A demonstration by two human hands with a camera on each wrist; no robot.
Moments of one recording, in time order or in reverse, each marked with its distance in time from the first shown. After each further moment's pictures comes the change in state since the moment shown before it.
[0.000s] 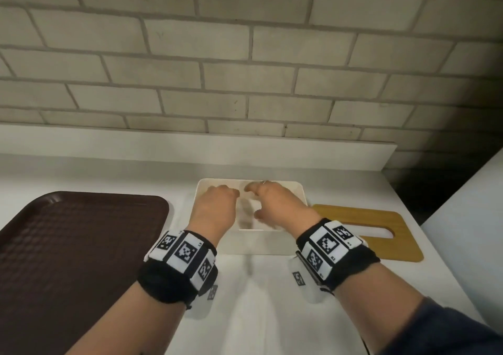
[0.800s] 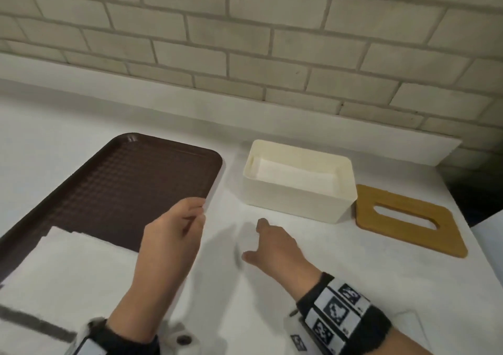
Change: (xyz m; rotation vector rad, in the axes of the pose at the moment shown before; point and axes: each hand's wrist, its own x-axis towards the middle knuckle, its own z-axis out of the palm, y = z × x) left_hand -0.224 -0.056 -0.002 -0.931 0.447 -0.367; right_hand -0.106 -0.110 0.067 0.180 -0.343 0.174
